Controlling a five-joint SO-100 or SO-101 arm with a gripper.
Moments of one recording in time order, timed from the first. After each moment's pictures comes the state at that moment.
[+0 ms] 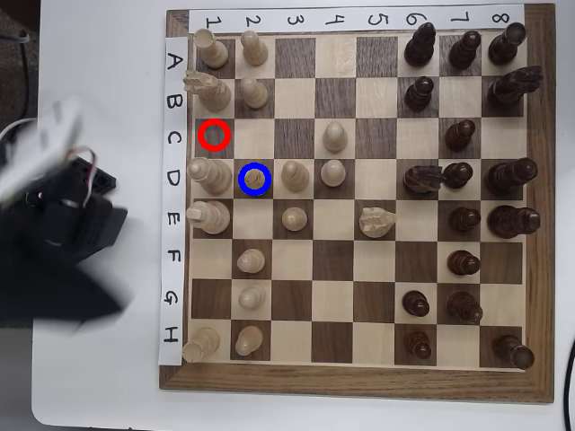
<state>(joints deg) 41.1 140.5 72.6 96.3 23.5</state>
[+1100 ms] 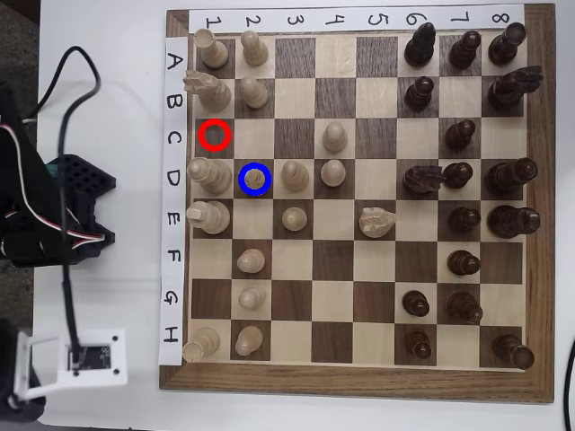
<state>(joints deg) 91.8 154.3 134.9 69.5 -7.7</state>
